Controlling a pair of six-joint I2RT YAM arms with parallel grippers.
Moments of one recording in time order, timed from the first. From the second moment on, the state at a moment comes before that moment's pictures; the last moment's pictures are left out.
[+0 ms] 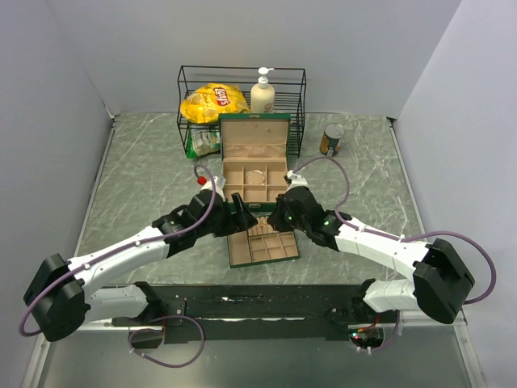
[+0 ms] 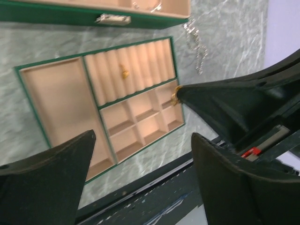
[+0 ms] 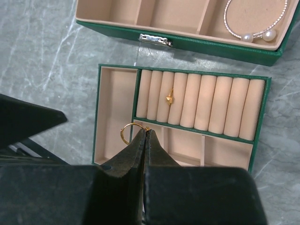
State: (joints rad) left arm -0.79 1.13 0.70 -0.19 -0.02 -0.93; right arm 0.80 1.26 0.74 -0.15 0.11 0.69
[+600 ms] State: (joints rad) left arm -0.84 1.19 0.71 -0.02 -0.06 -1.02; right arm 0.77 1.25 0.71 -0.11 0.04 0.76
